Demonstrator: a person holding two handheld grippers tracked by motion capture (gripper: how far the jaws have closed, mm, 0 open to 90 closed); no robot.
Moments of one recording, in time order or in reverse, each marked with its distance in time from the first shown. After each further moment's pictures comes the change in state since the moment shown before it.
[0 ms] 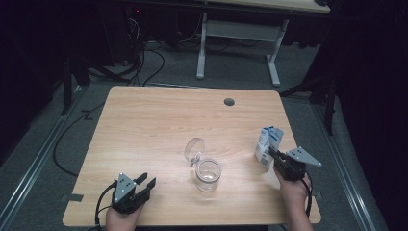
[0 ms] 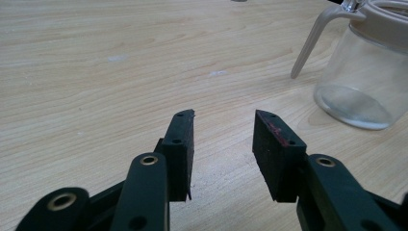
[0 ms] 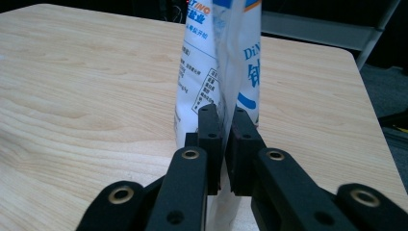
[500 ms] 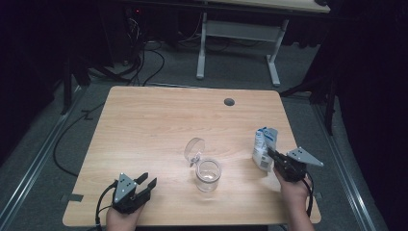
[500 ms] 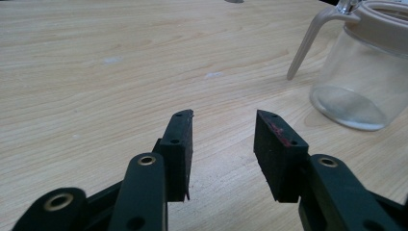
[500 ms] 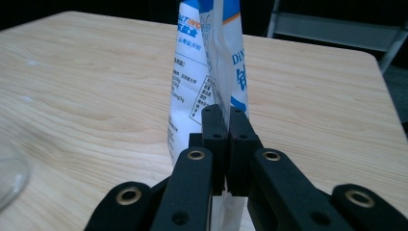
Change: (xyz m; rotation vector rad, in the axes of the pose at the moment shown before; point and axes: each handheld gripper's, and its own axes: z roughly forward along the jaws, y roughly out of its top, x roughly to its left) left arm -0.001 0.002 0.001 -0.008 -0.014 0.004; right arm 0.002 0.005 -0.007 -0.009 0.074 0.014
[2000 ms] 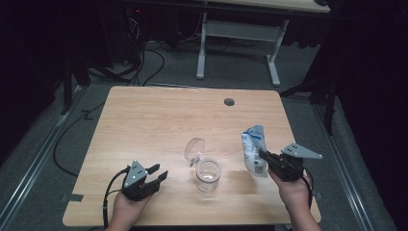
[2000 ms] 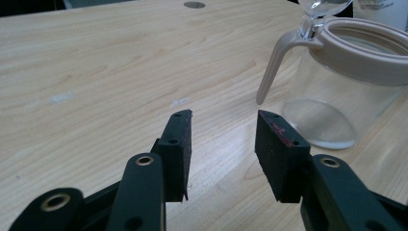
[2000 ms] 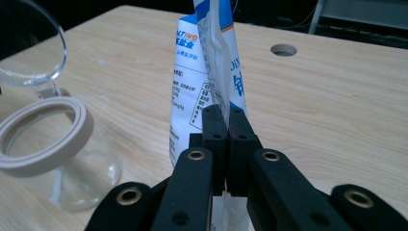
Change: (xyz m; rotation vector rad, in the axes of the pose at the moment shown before) left arm -0.003 0.034 0.028 0.032 -0.135 0.078; right arm 0.034 0.041 -0.017 0.105 0.141 -0.012
